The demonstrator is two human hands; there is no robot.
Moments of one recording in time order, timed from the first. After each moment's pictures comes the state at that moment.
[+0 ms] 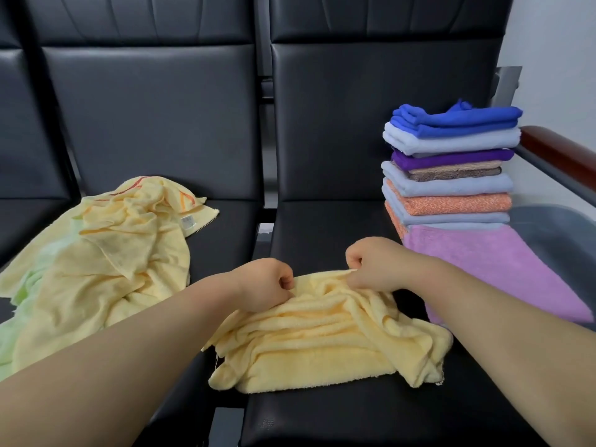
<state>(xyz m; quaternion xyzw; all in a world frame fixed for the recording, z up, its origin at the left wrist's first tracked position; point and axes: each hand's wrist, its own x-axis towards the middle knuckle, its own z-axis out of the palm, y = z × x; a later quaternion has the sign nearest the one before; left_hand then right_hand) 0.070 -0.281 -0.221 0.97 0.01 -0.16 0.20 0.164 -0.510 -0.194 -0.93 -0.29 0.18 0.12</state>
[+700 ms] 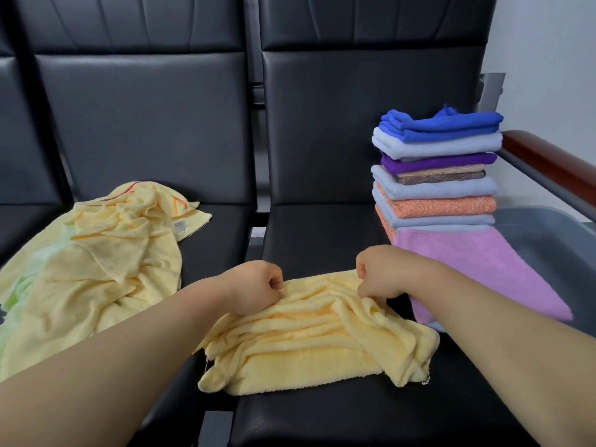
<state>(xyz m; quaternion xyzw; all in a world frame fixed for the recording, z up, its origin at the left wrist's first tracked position) 0.070 -0.285 -0.219 0.97 0.03 -0.15 0.18 0.166 -0.528 -0.194 -0.95 -0.24 0.21 -0.01</state>
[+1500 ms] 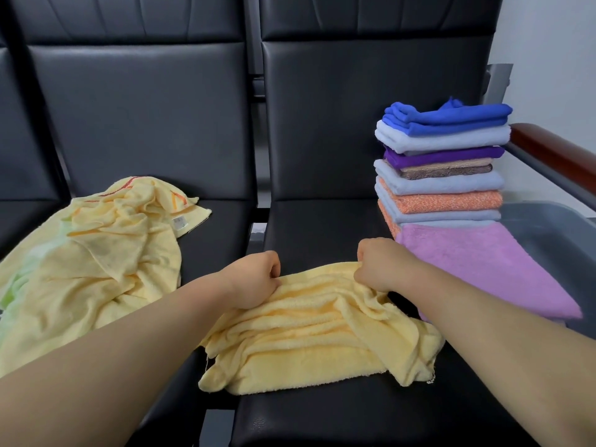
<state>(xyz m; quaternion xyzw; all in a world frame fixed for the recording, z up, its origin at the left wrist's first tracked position) 0.078 -0.279 -0.227 0.97 0.06 -0.12 0.19 0.172 -0.517 -0.214 -0.97 -0.19 0.13 0.06</state>
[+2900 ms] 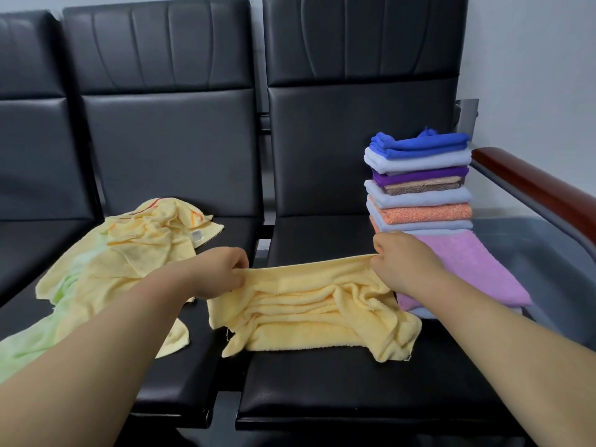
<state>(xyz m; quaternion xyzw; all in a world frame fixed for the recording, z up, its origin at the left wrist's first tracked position) 0.013 -0.256 -0.158 0.98 0.10 -0.11 0.14 0.134 -0.573 -0.180 -0.97 -0.20 -0.06 0.15</state>
